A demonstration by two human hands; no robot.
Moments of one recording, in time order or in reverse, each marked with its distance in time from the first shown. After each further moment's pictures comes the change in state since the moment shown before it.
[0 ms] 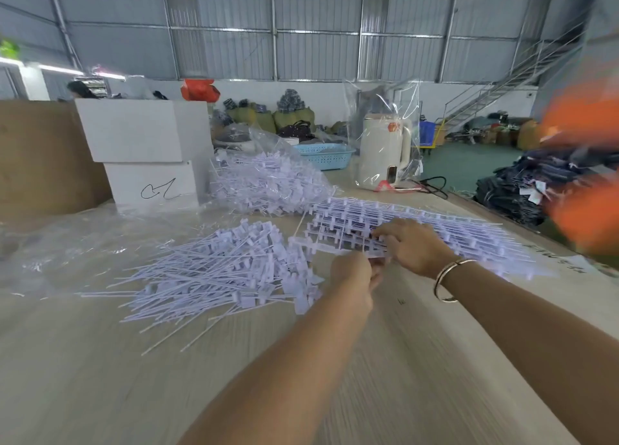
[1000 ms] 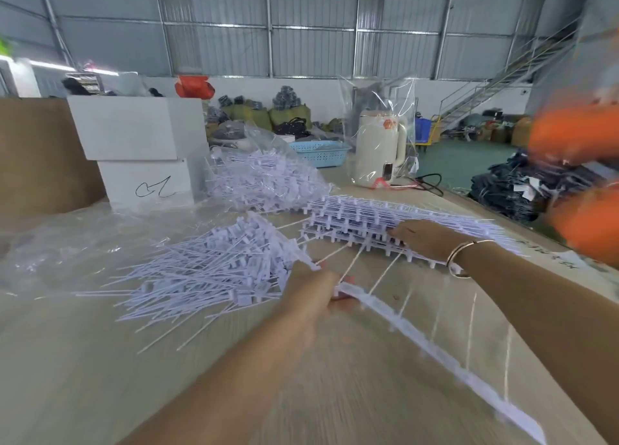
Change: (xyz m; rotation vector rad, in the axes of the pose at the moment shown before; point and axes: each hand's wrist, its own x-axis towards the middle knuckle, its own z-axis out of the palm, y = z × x) left_hand -0.049 0.010 -0.059 0.252 -0.055 0.185; right_hand 0.004 0.019 -0.020 0.024 -0.256 0.140
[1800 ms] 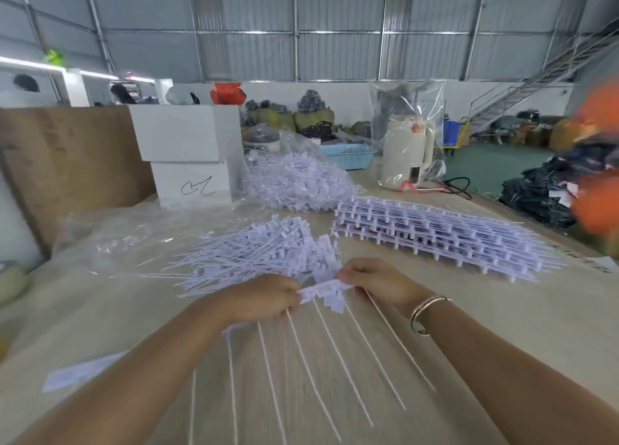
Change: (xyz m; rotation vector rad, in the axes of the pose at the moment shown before) left_hand -0.024 0.032 -0.117 1.238 -0.331 0.105; right_hand -0.056 -0.123 0.051 0.955 -0.098 -0.216
